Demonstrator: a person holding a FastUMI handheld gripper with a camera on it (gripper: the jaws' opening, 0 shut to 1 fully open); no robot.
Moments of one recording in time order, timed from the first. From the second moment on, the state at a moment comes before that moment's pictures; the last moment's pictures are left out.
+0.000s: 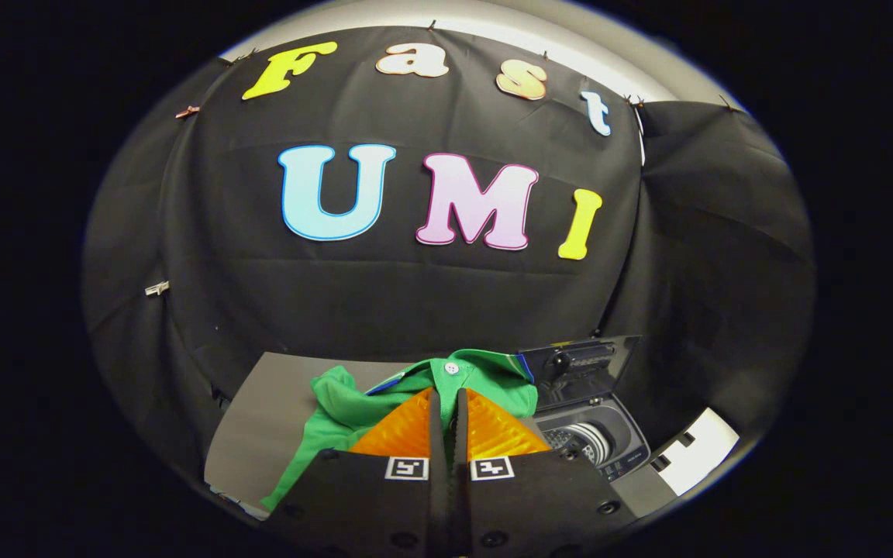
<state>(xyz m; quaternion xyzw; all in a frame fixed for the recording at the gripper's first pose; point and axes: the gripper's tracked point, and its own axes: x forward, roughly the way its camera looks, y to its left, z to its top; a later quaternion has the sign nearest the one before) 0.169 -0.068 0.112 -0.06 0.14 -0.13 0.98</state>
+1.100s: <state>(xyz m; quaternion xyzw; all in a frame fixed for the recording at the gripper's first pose) 0.188 -0.302 0.135 -0.01 0.13 -0.09 0.99</state>
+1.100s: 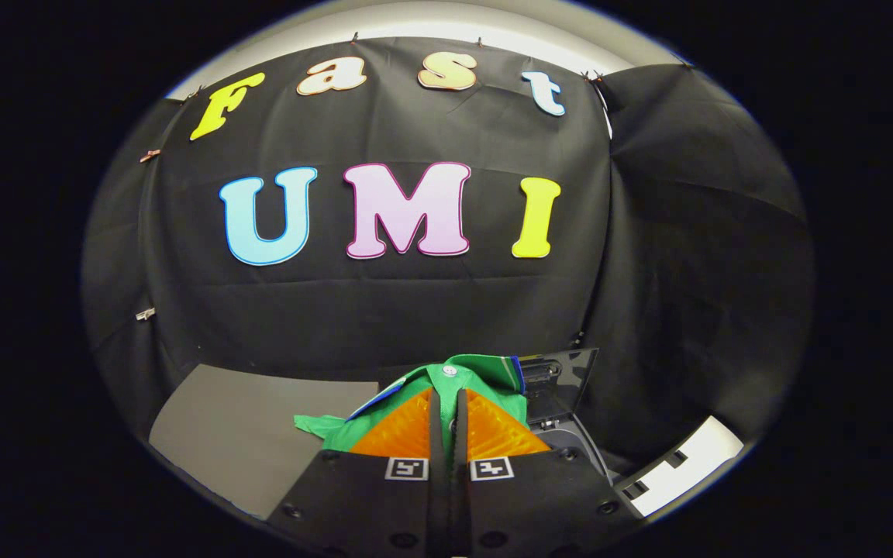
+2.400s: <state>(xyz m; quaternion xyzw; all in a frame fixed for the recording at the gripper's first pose) 0.267 -0.441 -0.189 -0.05 0.37 -0.11 0.92</state>
